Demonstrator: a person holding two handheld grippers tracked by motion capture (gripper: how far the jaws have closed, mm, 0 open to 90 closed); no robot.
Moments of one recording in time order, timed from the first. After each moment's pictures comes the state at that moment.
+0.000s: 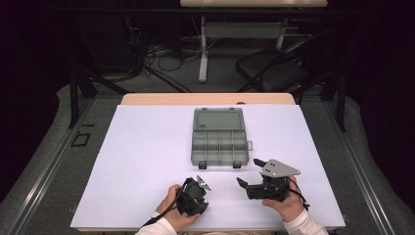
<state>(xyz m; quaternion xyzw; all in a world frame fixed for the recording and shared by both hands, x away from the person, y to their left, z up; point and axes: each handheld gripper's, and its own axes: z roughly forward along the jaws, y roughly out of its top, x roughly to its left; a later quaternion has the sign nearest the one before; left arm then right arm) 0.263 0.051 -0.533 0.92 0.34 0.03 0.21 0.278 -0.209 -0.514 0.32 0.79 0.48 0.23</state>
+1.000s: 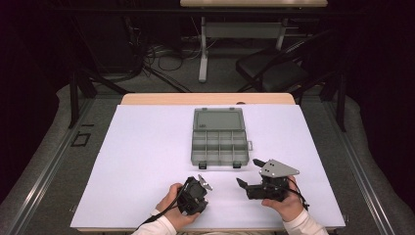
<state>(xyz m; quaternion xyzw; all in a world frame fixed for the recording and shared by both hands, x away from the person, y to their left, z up) 0.265 0.049 -0.526 0.92 0.32 0.04 0.20 0.278 -0.208 -0.516 0.32 0.79 0.47 0.23</state>
